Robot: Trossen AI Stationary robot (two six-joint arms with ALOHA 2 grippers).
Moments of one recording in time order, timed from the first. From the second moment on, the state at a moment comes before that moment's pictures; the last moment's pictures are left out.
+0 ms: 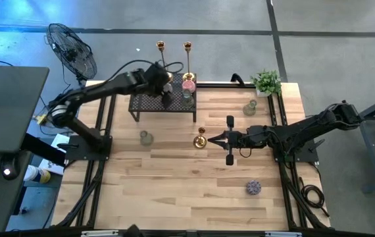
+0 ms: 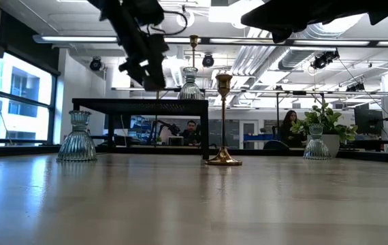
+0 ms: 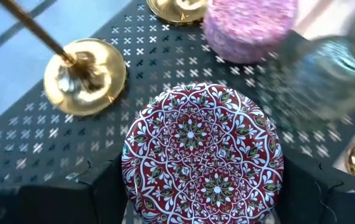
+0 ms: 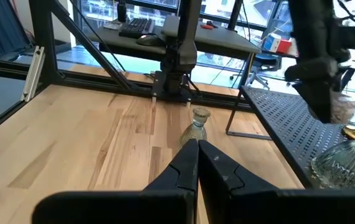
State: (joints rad) left arm 0.53 1.51 1.32 -0.67 -0.16 -0.15; right arm 0.19 1.17 0.57 0.46 0.25 -0.13
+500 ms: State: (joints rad) left arm 0.62 1.60 1.35 -0.64 -0.14 -0.19; right arm 0.19 1.17 0.57 0.45 0.25 -0.13
